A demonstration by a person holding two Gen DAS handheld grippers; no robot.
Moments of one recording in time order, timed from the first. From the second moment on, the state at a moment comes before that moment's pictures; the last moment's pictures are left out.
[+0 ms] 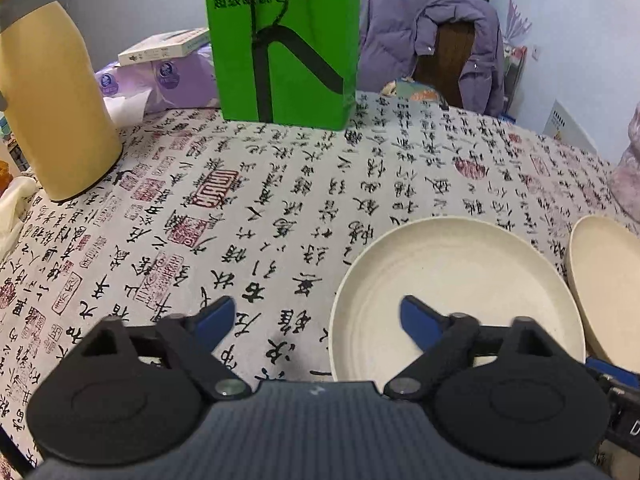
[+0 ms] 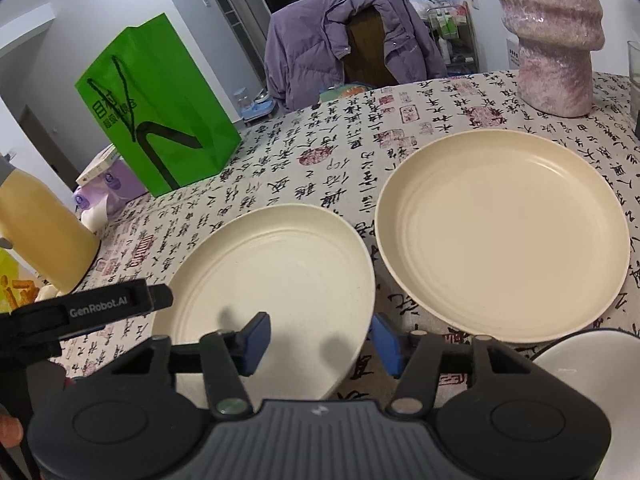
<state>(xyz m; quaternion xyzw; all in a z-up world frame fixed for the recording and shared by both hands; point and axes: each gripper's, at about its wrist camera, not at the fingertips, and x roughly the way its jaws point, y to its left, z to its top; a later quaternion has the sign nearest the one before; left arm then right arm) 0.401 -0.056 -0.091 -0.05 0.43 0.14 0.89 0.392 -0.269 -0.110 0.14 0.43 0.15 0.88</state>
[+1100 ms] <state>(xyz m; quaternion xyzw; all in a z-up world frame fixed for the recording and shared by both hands) 0.410 -0.065 -0.109 -0.03 0.47 0.13 0.87 0.394 -0.260 -0.126 0.11 0.44 0.14 0.88</state>
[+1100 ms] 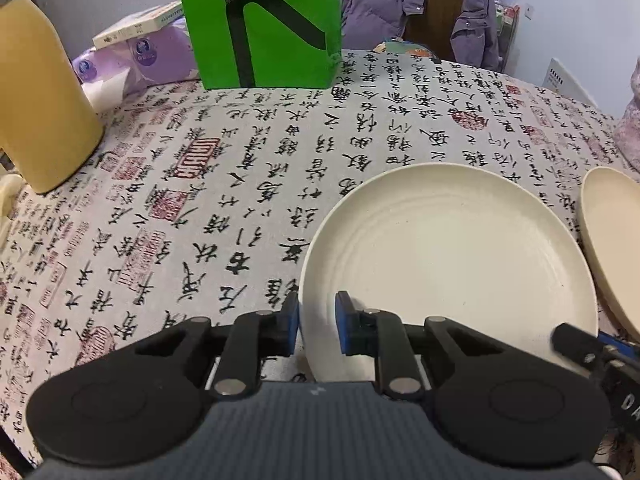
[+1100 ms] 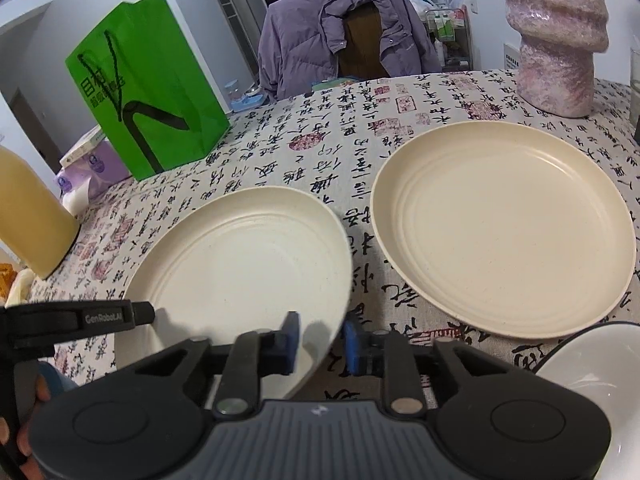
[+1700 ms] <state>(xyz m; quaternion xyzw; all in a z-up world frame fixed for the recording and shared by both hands) 0.407 -0.068 -0.107 -0.01 0.46 0.14 0.88 0.390 -0.255 -0.122 0.09 0.42 0.14 0.89</state>
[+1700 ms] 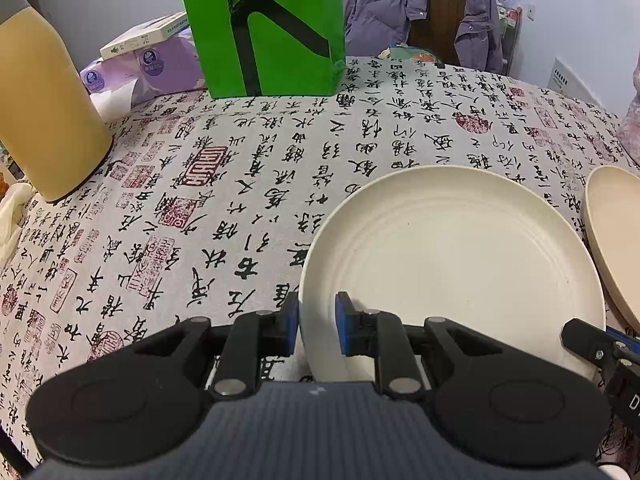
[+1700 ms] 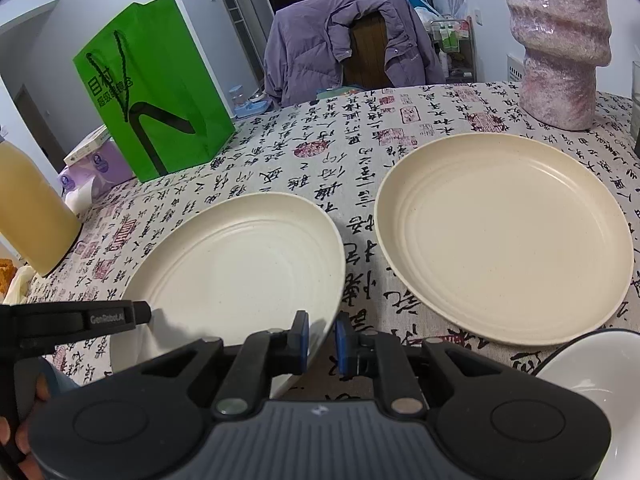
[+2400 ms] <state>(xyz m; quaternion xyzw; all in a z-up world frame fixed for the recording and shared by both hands) 0.398 -0.070 -0.084 -0.02 0.43 0.13 0.89 0.380 -0.260 -0.101 0.10 0.38 0.15 0.91</state>
